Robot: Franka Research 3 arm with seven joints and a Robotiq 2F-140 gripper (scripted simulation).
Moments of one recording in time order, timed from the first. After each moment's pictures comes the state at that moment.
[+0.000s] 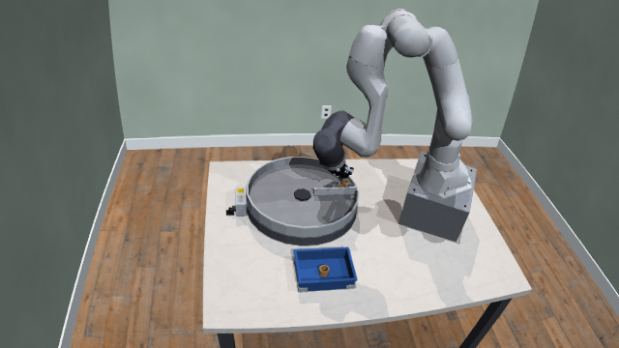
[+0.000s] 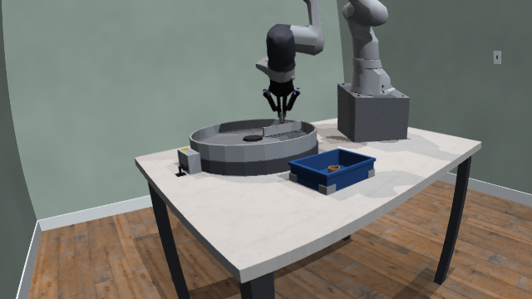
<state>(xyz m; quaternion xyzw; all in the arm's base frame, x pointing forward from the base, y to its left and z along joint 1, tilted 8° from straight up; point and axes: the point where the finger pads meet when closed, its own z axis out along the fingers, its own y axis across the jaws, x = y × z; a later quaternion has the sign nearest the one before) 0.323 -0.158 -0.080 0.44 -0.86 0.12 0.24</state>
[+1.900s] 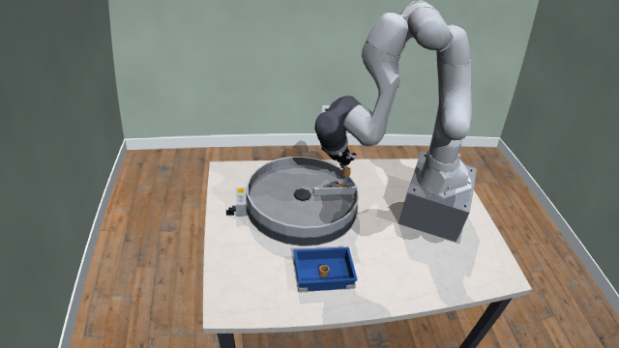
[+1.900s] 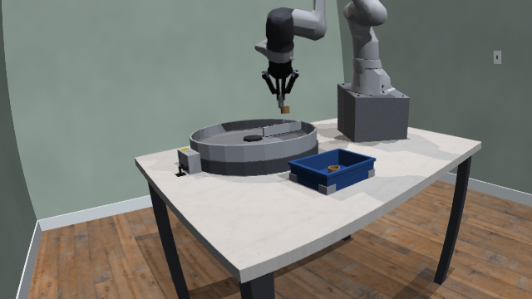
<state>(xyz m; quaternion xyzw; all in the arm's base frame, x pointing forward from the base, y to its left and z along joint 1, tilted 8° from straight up) 0.319 -0.165 -0.018 0.44 -0.86 0.12 0.24</state>
